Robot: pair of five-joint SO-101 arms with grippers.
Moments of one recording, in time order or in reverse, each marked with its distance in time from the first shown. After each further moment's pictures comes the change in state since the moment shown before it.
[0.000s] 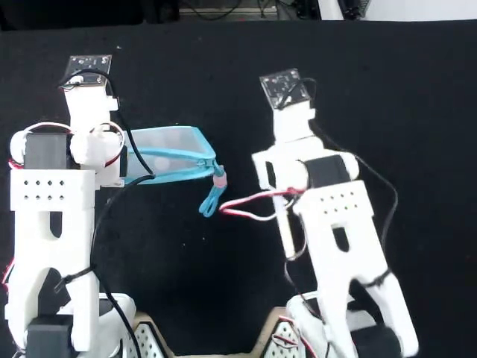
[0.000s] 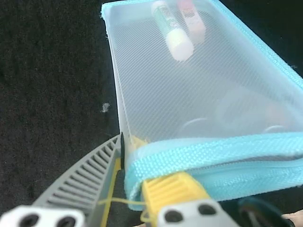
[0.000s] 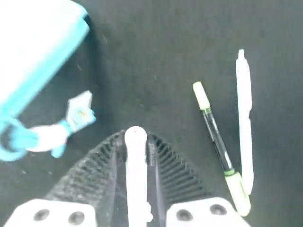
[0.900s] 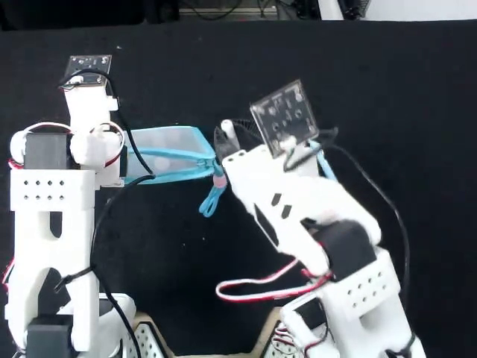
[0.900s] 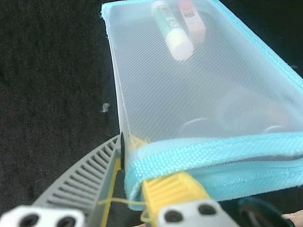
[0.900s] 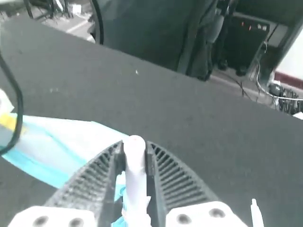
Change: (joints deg) left arm 0.0 0.0 0.0 0.0 0.0; right arm -14.8 -22.8 -1.4 -9.6 -0.2
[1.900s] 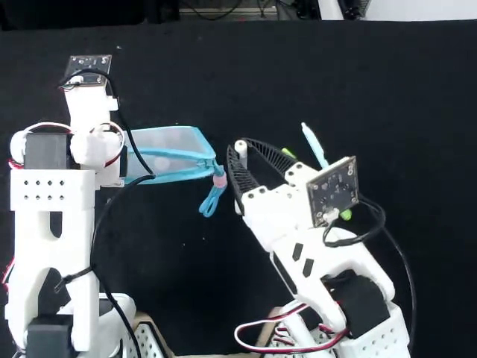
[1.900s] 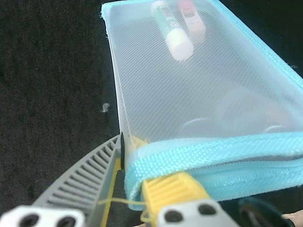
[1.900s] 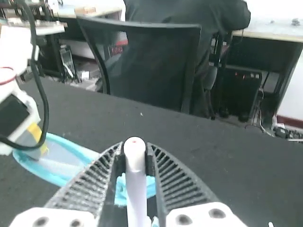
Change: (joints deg) left arm 0.0 0.0 0.0 0.0 0.0; right arm -0.4 -26.1 21.0 -9.6 -5.1
